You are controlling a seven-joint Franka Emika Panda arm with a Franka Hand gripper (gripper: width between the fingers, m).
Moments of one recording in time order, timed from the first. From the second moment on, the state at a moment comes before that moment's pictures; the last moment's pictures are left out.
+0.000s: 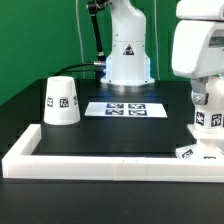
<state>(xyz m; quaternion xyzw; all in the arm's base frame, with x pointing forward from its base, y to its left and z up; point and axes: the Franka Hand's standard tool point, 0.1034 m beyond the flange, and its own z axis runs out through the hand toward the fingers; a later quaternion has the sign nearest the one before) 0.612 0.102 0.113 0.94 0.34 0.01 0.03</state>
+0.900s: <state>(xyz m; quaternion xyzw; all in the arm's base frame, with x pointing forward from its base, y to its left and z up) 0.606 0.103 0.113 1.00 0.00 0.00 0.02</state>
